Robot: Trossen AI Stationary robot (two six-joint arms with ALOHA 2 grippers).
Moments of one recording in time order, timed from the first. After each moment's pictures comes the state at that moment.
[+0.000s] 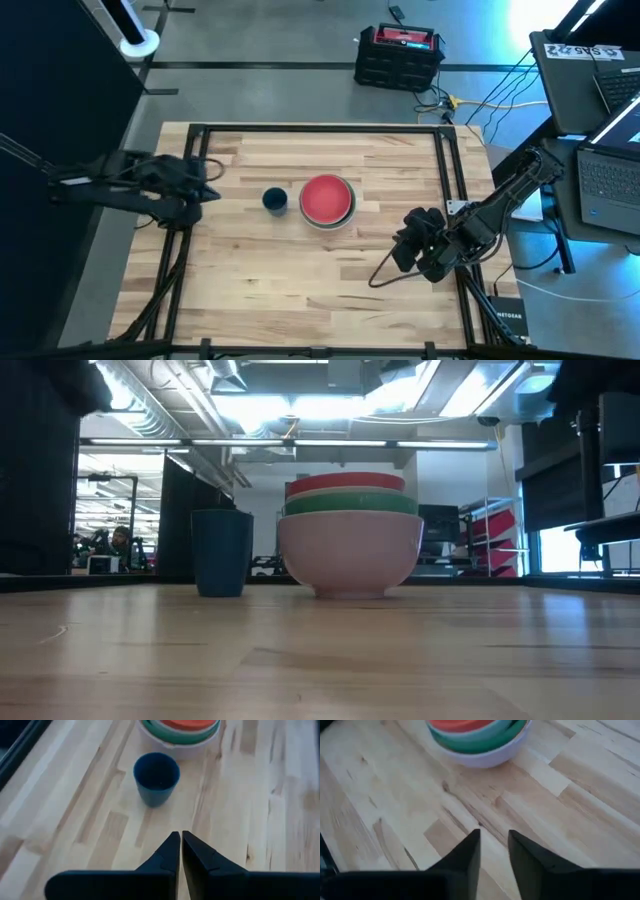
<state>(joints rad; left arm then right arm) -0.01 0.60 0.94 -1.14 -0.12 -0.29 0.70 1.23 1.07 -1.08 0.57 1.44</state>
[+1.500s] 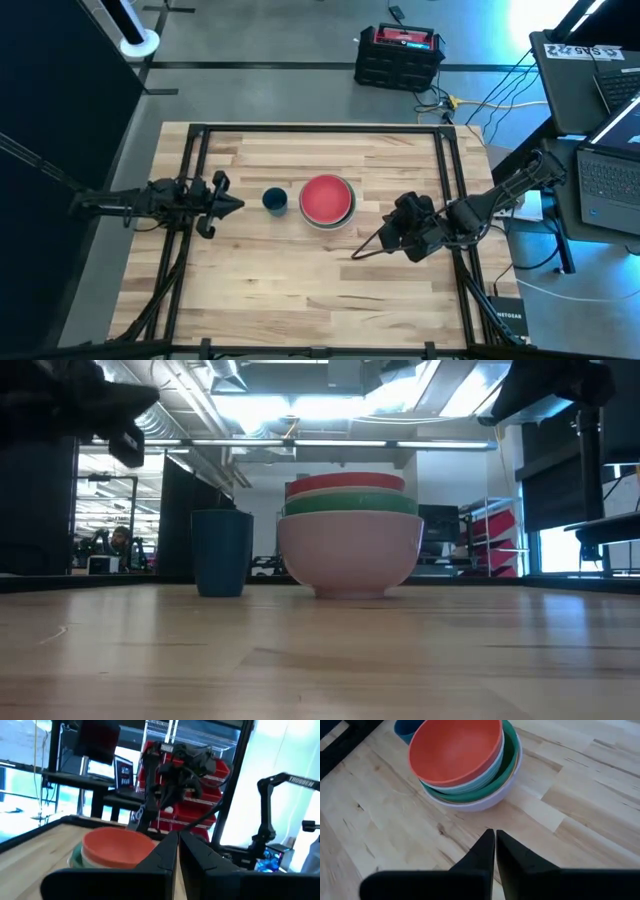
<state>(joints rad) -0.01 0.09 0.05 0.22 0.01 -0.19 0.52 1.23 1.07 -0.98 0.63 1.33</state>
